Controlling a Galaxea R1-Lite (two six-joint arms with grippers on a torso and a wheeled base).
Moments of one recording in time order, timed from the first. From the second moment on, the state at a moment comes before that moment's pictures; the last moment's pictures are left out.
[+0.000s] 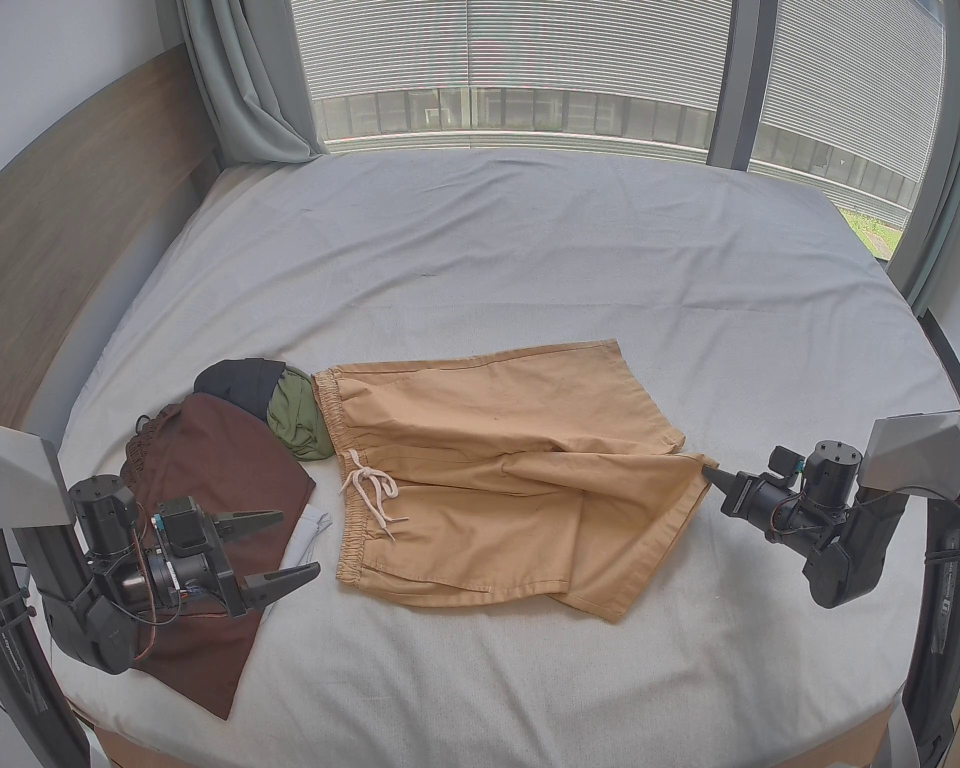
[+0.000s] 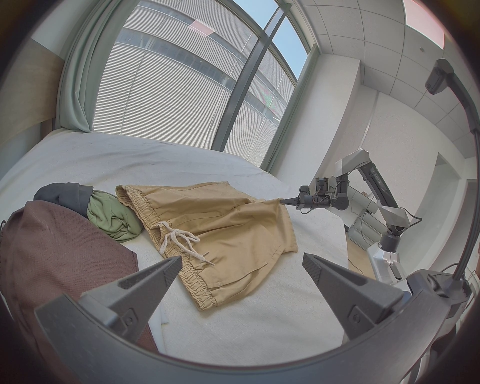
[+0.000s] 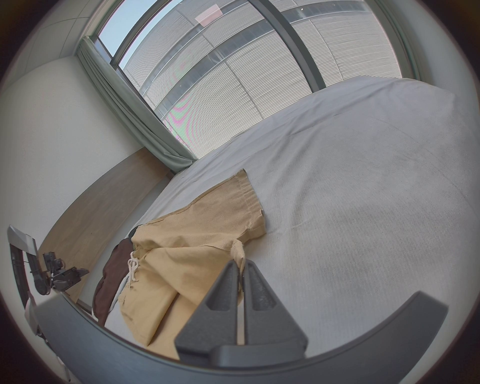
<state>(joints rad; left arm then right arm) 0.05 2.08 -0.23 -1.55 -0.94 0.11 0.03 2.36 -0.61 -1.54 0.40 0.41</state>
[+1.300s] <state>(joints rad) 0.04 2.08 -0.23 -1.55 -0.94 0.10 0.11 2.36 -0.62 -1.53 0.31 0.41</state>
